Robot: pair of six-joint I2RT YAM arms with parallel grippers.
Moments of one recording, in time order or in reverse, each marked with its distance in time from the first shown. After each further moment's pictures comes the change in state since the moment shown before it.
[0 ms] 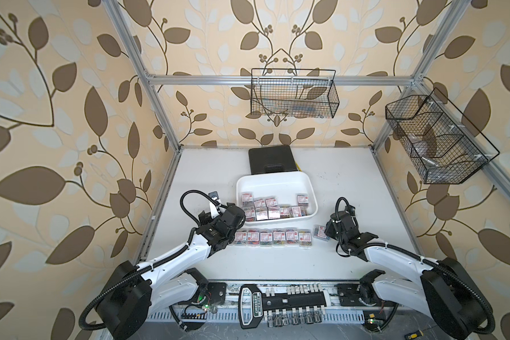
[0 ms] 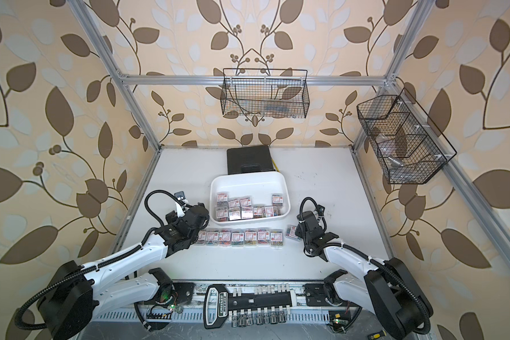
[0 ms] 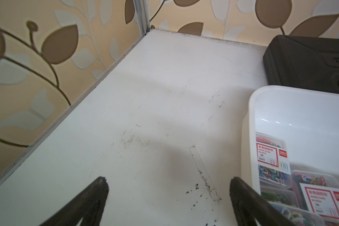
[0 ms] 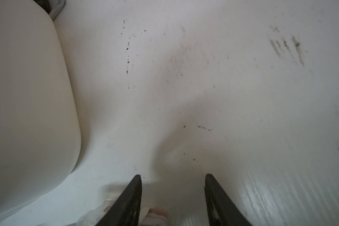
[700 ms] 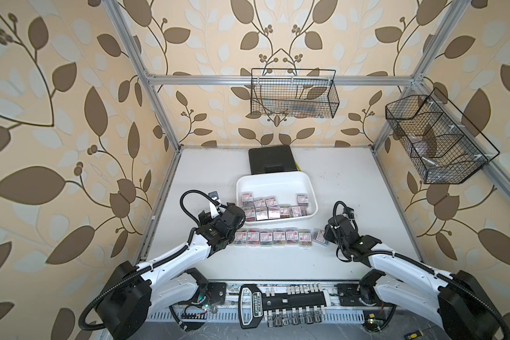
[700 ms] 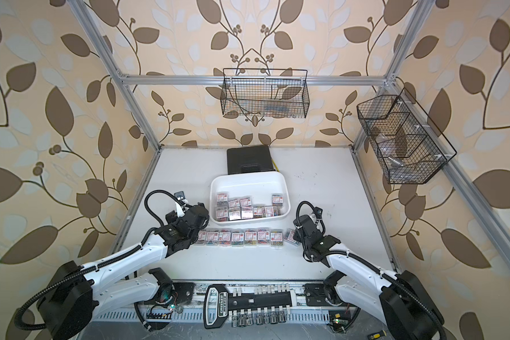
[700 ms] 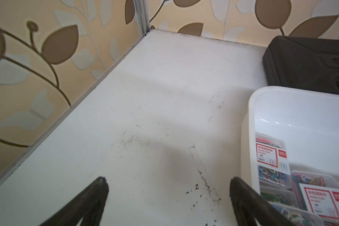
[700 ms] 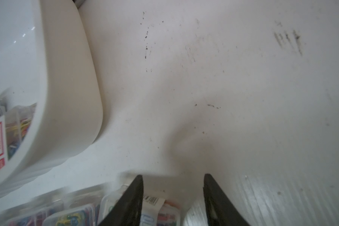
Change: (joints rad) left arm 0.000 -0.001 0.000 0.000 0.000 0.000; right arm 0.095 -0.159 0.008 -0.148 0.043 0.043
